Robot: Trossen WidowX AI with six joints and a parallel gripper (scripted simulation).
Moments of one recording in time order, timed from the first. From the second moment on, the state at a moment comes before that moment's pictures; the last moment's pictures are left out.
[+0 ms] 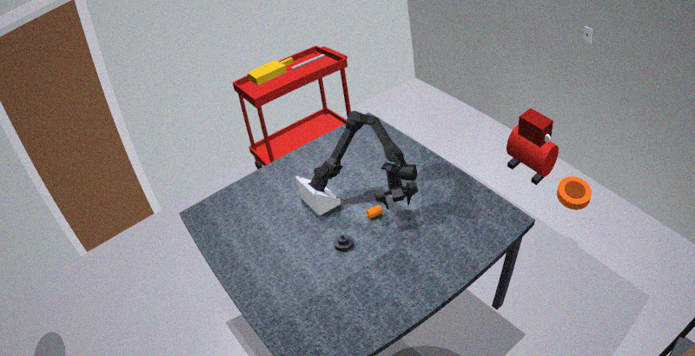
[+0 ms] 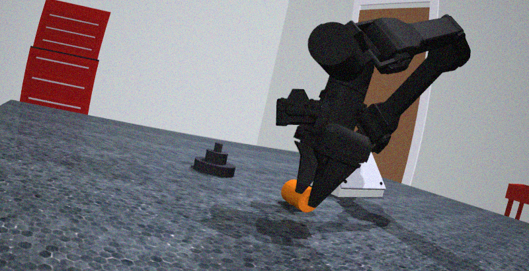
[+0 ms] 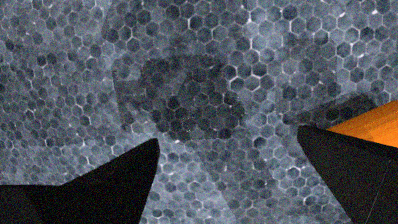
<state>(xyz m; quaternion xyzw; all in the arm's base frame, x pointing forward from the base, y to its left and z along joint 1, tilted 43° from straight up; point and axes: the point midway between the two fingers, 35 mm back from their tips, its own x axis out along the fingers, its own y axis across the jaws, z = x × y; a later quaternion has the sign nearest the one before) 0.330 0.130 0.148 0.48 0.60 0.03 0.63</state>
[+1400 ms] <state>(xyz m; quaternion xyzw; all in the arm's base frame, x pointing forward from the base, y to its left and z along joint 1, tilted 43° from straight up) 0.262 0.067 0.073 0.72 0.57 -0.34 0.22</state>
